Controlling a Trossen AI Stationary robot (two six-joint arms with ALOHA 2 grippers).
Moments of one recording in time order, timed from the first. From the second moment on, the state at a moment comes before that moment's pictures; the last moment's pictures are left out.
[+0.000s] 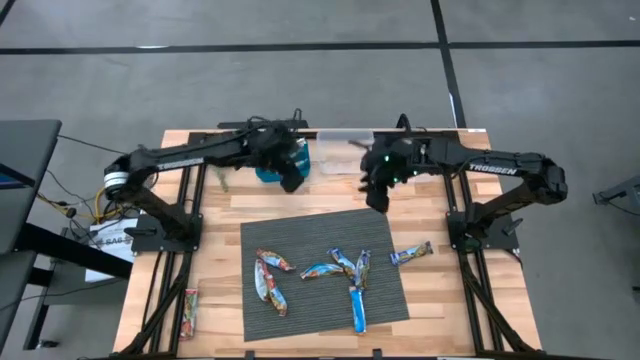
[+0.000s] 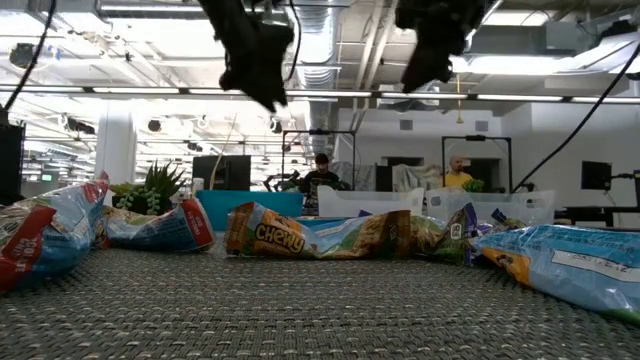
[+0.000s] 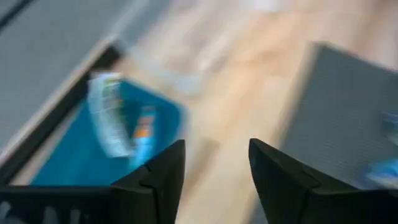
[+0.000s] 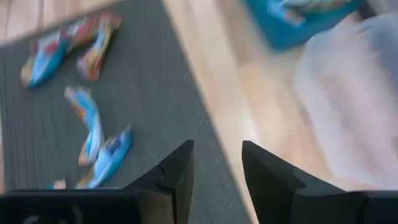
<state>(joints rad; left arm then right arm) 0.28 1.48 1.34 -0.74 -0.10 -0.23 -0.20 1.36 1.22 -0.80 -0.10 0.03</state>
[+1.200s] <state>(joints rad) -0.29 1.13 0.98 -0.69 -0.15 -0.41 0.58 1.64 1.05 -0.48 0.11 1.49</state>
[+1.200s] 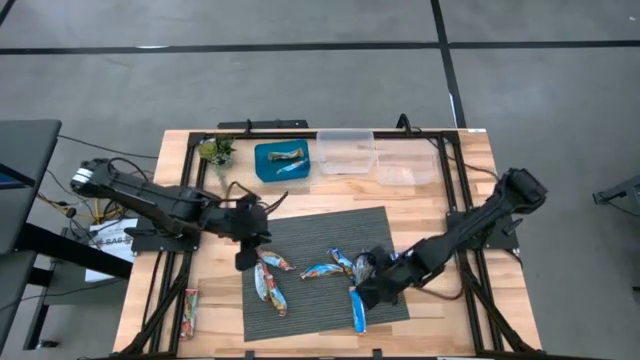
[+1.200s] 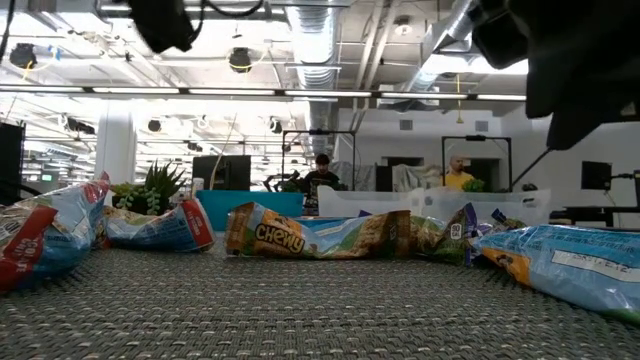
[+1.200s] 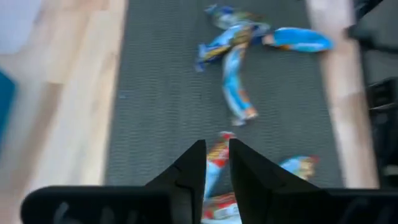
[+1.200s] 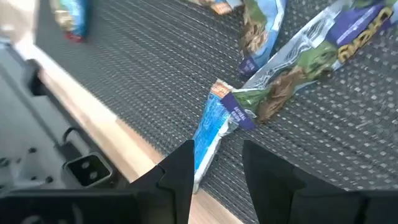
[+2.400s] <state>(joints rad) -0.45 0.80 0.58 -0.23 0.08 -0.53 0.58 2.09 1.46 -0.68 -0.08 1.64</state>
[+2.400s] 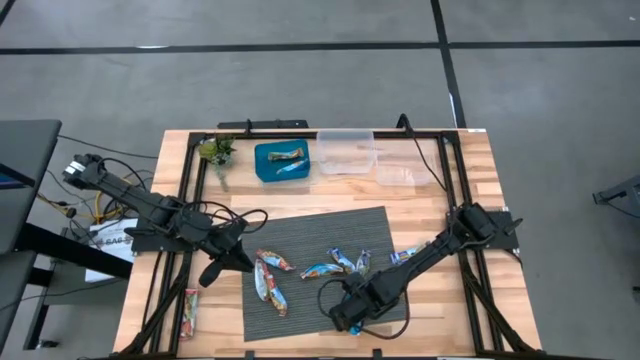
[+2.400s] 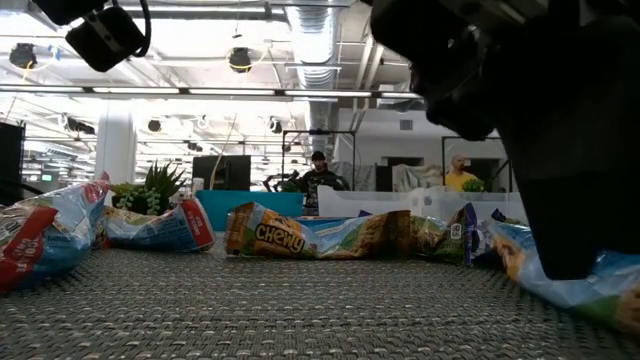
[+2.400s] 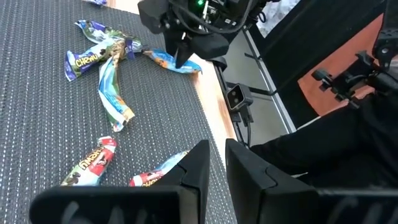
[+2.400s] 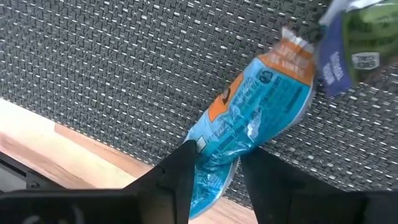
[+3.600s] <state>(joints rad) -0.33 0.80 0.58 -0.13 -0.24 -0.93 0.27 2.08 1.92 -0.67 0.13 0.90</state>
